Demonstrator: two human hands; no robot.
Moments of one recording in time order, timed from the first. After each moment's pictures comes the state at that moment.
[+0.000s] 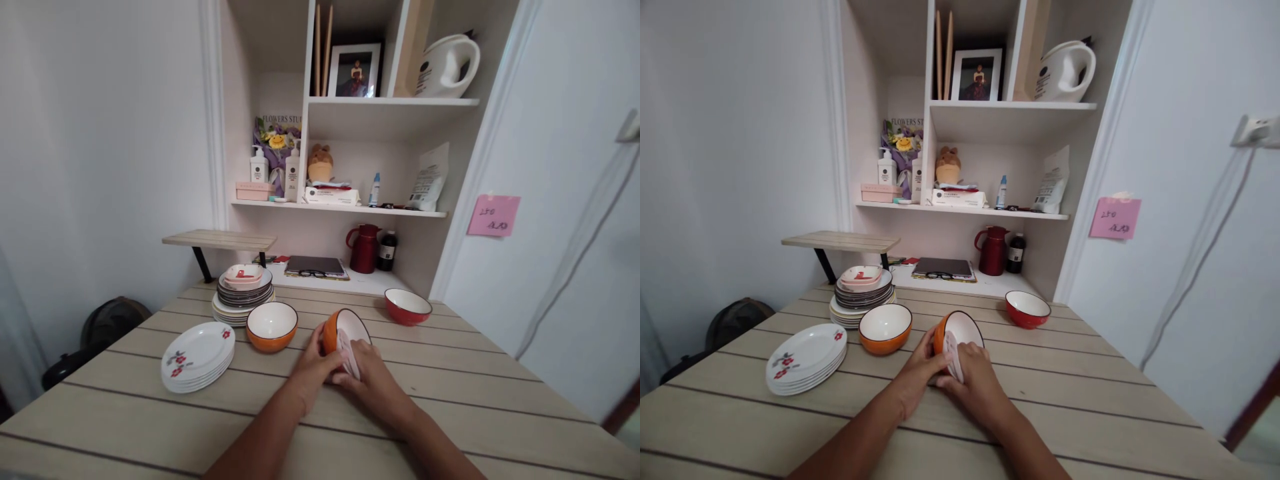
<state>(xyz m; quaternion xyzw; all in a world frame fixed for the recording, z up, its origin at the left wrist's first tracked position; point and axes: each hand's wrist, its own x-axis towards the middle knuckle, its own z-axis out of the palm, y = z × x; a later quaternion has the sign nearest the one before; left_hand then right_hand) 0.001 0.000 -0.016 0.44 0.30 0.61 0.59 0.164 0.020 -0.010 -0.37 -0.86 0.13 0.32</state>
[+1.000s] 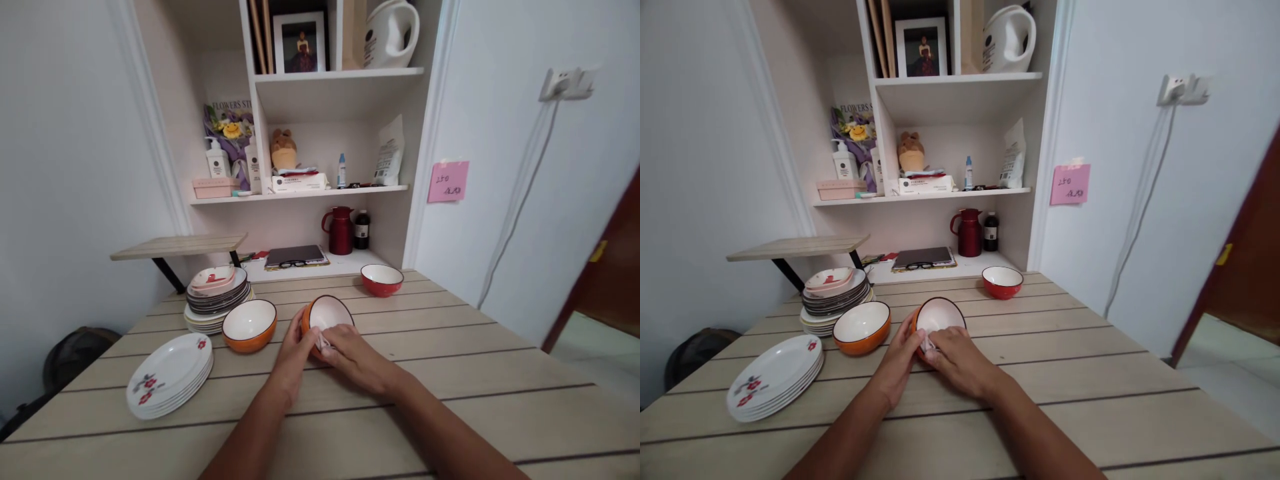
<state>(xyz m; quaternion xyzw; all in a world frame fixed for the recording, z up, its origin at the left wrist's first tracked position) 0.004 0.002 -0.005 0.43 0.33 0.63 0.56 0.174 0.010 0.015 -0.29 -0.90 0.15 0.27</state>
